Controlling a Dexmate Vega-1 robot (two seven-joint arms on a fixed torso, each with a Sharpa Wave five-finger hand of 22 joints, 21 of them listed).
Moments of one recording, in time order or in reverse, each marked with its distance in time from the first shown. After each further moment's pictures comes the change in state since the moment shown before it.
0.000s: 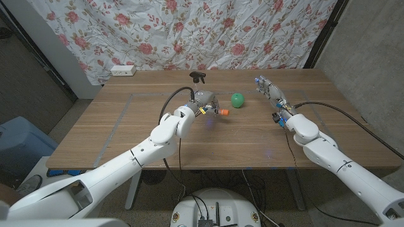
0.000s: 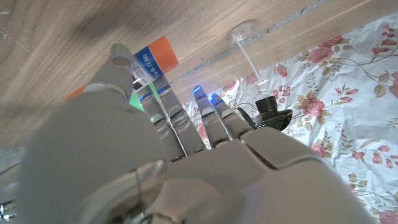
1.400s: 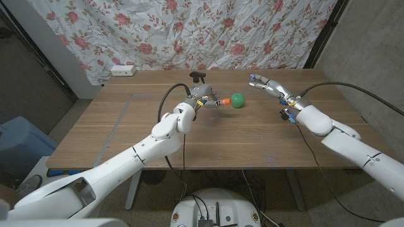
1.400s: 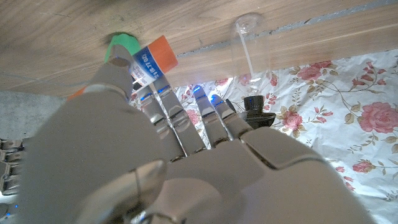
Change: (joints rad) left arm -0.025 -0.020 0.005 -0.018 -0.234 0.109 0.154; left_hand -0.009 0.007 -0.011 0.005 0.000 0.000 0.000 -0.011 0.005 -0.001 0.000 -0.003 0.004 0.009 -0.005 0.000 0.000 -0.007 0.000 -0.005 0.000; right arm -0.035 -0.218 0.025 -0.200 -0.291 -0.062 0.019; right_hand 0.175 -0.086 0.042 -0.130 -0.013 -0.125 0.004 -0.007 0.010 0.003 -0.028 0.004 0.015 -0.054 0.025 -0.020 -0.027 -0.029 0.068 0.000 0.000
